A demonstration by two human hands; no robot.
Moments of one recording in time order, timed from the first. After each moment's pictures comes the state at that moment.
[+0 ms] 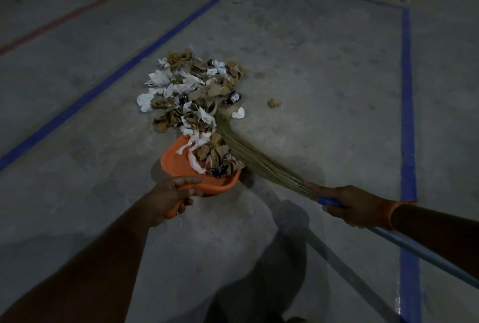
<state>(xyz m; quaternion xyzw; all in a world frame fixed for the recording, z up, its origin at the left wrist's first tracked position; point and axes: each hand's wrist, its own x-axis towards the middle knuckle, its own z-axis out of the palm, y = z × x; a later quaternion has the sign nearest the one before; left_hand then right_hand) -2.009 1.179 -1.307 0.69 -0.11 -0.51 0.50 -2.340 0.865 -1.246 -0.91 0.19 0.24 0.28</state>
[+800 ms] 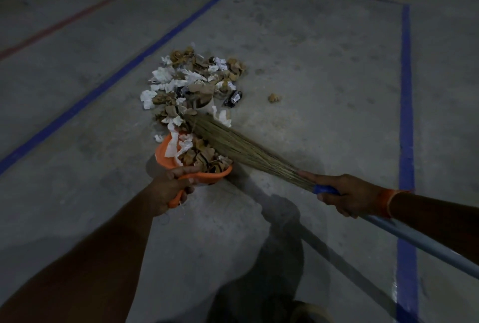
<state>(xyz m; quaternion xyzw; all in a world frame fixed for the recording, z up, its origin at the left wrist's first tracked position) -2.019 1.183 -1.299 0.67 -0.06 -0.49 0.55 -2.342 0.885 -1.228 -0.87 0.21 0.20 0.40</state>
